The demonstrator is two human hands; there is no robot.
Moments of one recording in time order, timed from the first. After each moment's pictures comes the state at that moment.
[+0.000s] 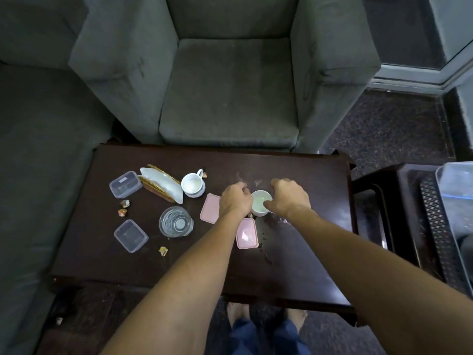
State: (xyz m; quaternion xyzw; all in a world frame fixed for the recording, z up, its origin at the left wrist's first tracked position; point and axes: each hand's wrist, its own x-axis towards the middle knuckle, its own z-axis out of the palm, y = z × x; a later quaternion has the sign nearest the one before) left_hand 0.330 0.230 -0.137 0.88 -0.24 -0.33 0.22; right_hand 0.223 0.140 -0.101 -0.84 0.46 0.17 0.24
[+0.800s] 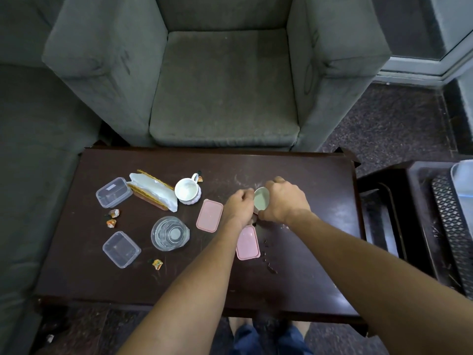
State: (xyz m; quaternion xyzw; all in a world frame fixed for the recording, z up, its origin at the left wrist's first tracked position) left_hand 0.329 0.223 -0.166 0.81 -0.11 -0.46 0.34; right_hand 0.237 0.137 -0.114 -0.88 0.41 0.16 0.20
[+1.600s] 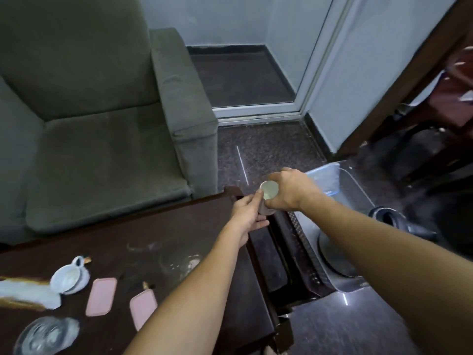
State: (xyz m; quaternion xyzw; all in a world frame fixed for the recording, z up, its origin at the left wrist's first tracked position) left_hand 0.096 0.030 -0.049 0.61 -0.16 -0.64 0.45; right_hand -0.010 -0.033 0.047 -0.83 0.53 0.11 0.13
